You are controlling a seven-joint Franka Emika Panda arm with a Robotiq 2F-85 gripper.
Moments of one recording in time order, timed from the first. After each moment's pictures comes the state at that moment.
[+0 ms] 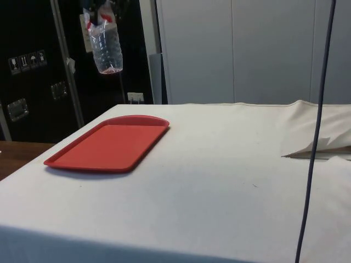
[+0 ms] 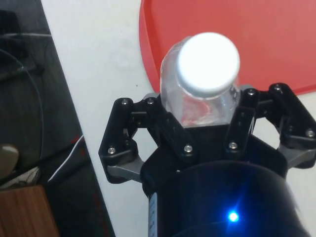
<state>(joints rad) 0.12 0.06 -0.18 -2.02 0.32 2.62 -0.05</state>
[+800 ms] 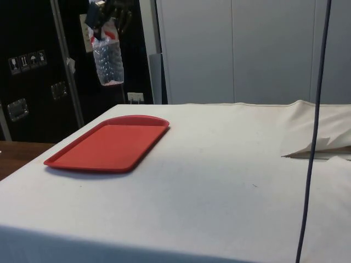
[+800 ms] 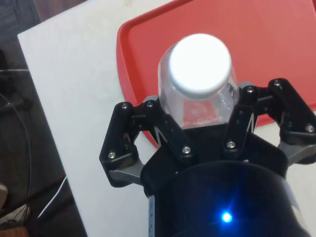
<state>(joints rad) 0.11 0.14 -0.18 -2.07 0.33 2.82 -0.12</state>
